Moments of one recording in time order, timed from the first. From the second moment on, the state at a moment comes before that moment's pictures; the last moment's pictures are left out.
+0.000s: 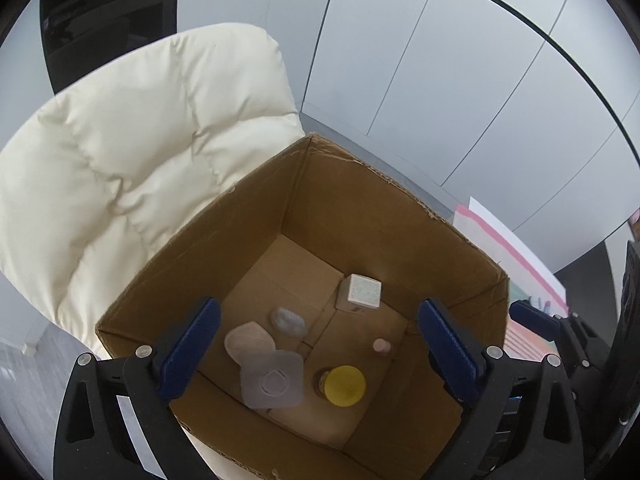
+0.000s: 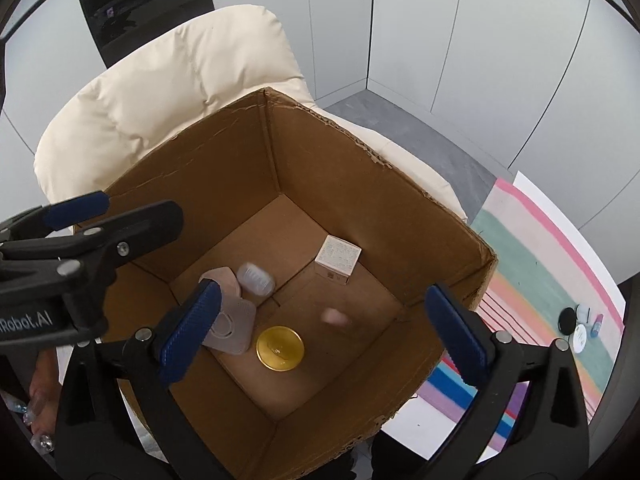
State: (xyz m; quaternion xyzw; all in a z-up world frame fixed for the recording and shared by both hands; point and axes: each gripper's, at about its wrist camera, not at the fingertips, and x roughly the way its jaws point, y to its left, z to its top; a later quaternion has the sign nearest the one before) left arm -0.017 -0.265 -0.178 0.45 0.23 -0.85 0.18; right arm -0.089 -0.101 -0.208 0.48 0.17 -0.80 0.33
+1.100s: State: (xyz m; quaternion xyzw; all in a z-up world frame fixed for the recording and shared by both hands) left arm 0.027 -0.232 -0.141 0.46 0.19 -0.84 0.22; right arm -0.069 -0.068 -0.181 0.49 0.15 -0.80 0.30
